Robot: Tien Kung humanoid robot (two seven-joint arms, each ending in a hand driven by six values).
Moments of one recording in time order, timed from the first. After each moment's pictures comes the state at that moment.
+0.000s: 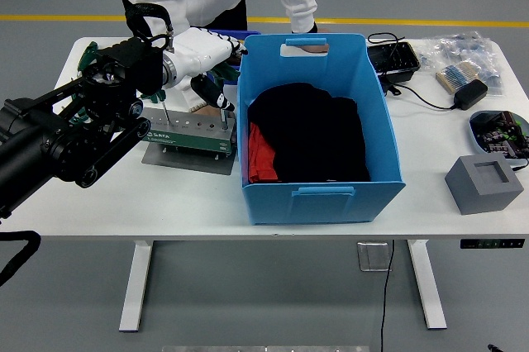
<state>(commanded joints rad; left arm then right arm) -0.98 0.21 -0.69 -0.91 2.14 -0.17 0.03 0.17 -0.20 0.44 0.18 -0.37 -0.12 -0.04</state>
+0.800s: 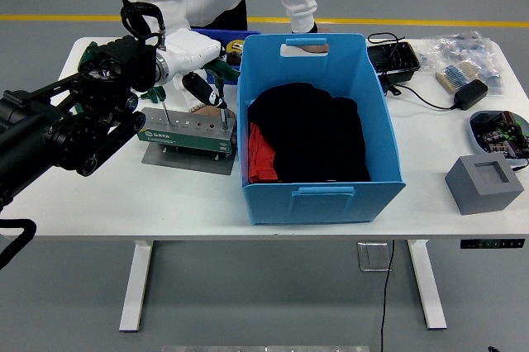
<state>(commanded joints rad) -1.03 0.20 -0.61 -0.76 2.07 -0.12 0.00 0.16 -0.20 0.44 0.18 -0.36 -0.12 -0.04</state>
